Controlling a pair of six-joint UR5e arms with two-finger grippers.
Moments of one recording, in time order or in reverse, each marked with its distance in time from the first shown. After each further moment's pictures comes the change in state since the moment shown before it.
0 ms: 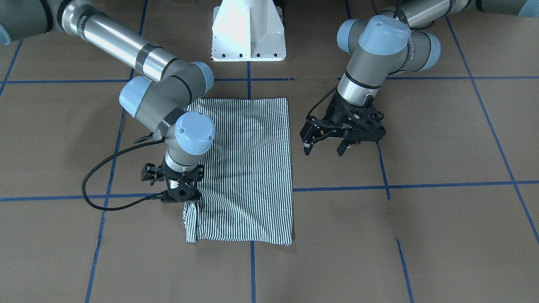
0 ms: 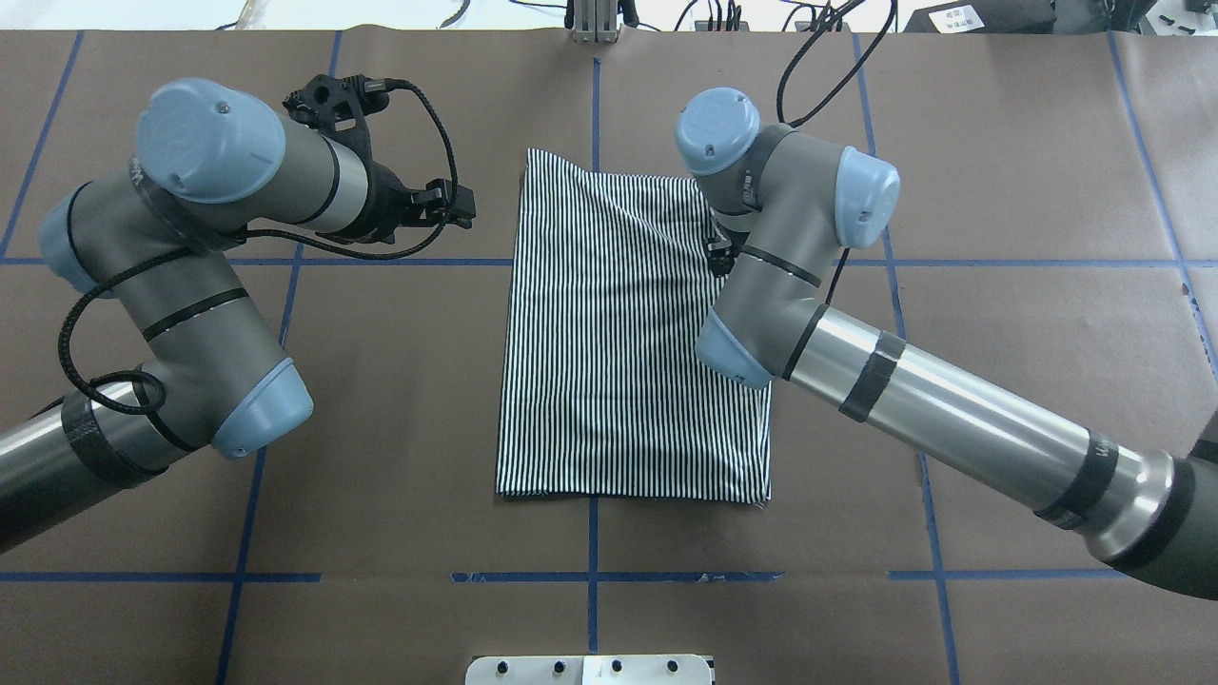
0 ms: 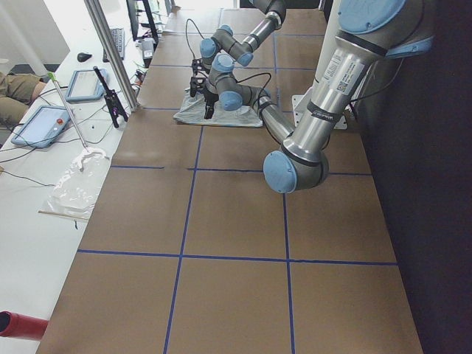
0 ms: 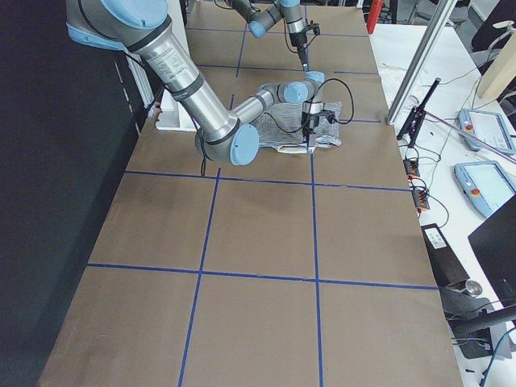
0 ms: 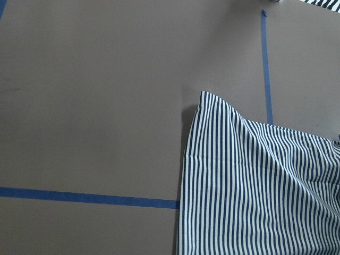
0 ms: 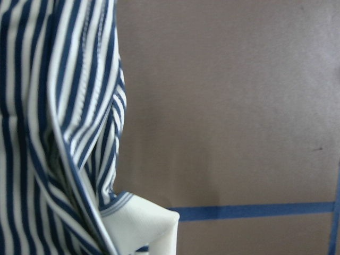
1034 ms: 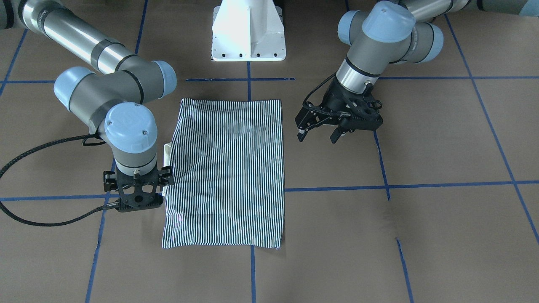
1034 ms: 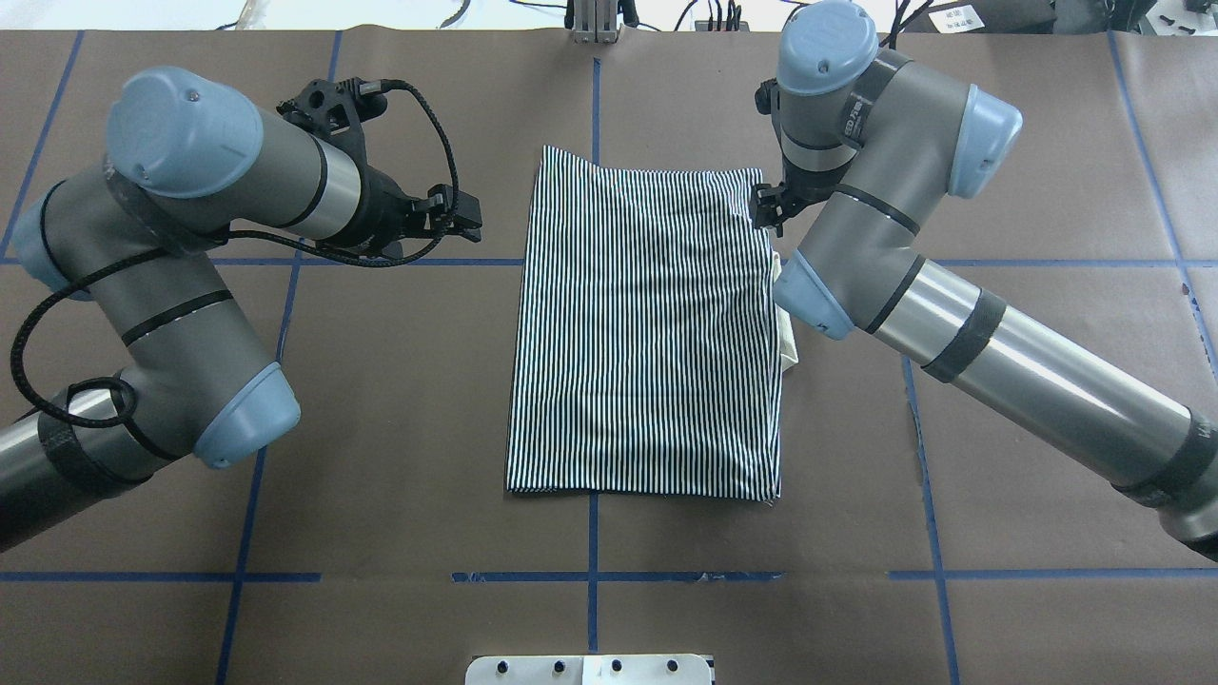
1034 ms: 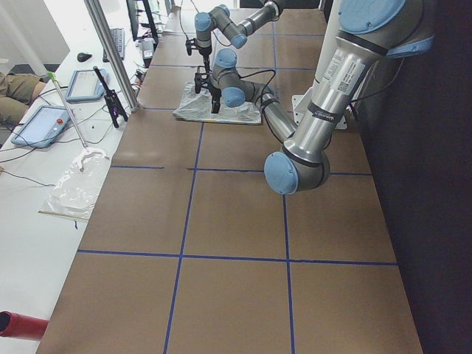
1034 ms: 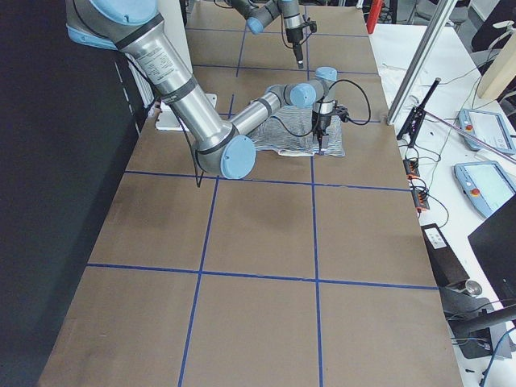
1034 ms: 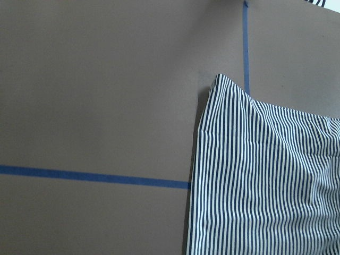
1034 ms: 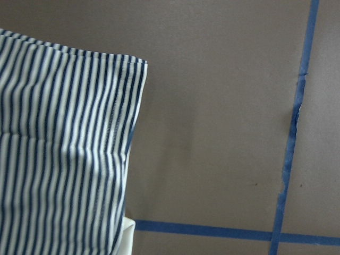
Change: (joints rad) left arm 0.003 0.028 -0.083 0.016 -0.122 -0.113; right arm 0.110 -0.082 0.202 0.044 0.141 -0.101
